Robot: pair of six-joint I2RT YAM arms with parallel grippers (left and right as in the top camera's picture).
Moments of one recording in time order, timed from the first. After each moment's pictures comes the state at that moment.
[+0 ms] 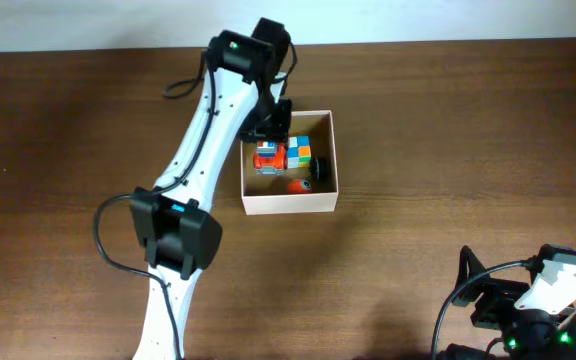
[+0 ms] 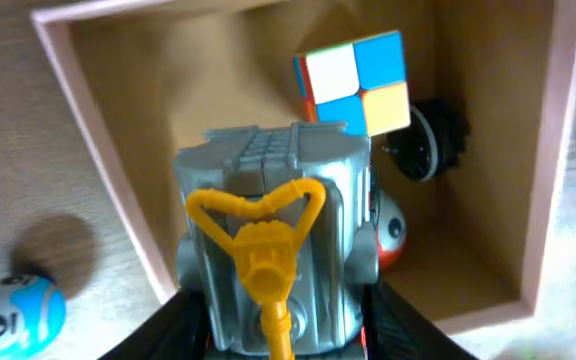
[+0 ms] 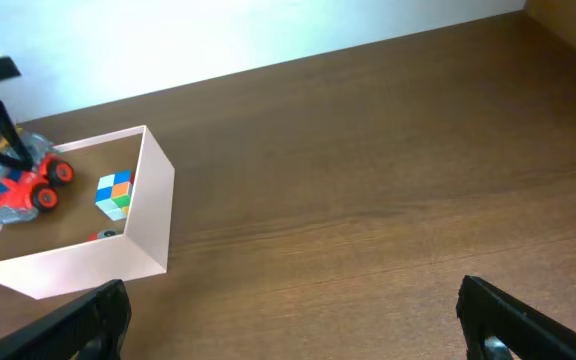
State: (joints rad) left arm -0.41 2.37 2.50 -1.60 0.09 -0.25; right arm -0.30 0.32 0.93 -1.06 -0.22 0.07
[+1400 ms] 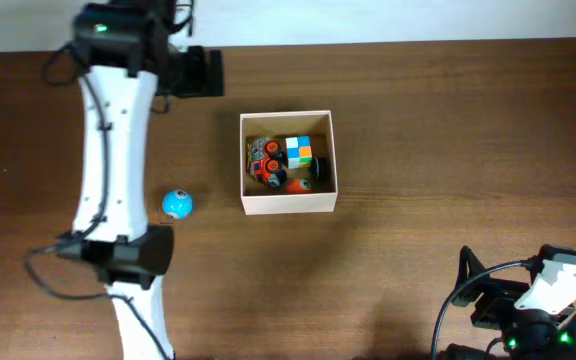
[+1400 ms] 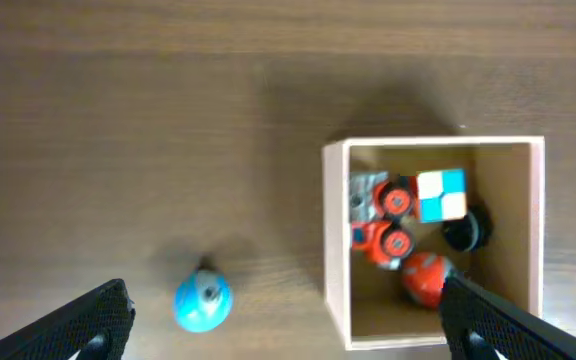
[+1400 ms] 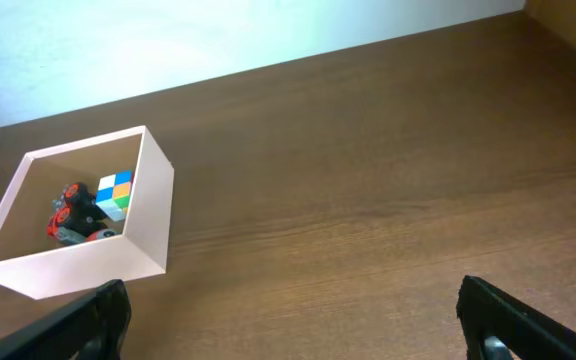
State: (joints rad) left arm -0.16 2.19 2.73 -1.68 0.02 -0.18; right arm -0.30 0.32 0.93 -1.06 -0.22 0.07
